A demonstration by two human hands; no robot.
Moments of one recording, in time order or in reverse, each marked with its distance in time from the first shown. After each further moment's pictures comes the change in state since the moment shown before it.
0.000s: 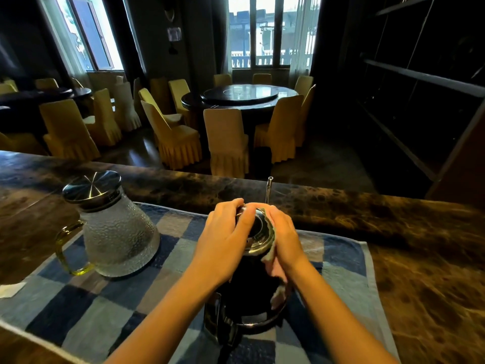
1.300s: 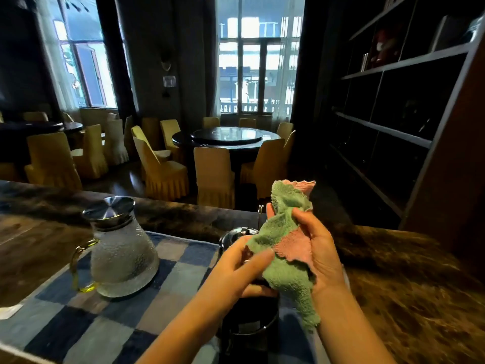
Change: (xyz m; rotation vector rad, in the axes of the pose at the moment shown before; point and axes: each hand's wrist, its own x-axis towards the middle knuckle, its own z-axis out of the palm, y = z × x) left_hand -0.067 0.037 -0.026 -0.695 -0.366 -0.056; right_hand -0.056 -0.101 -0.004 1.042 0.021 0.273
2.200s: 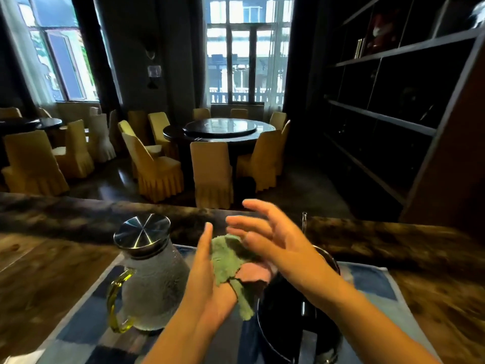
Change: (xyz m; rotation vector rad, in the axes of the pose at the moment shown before) left_hand 0.032 -0.007 -0.135 -1.043 0.025 -0.199; right_hand 0.060 0.087 0.055 -1.067 -0.334 -0.127
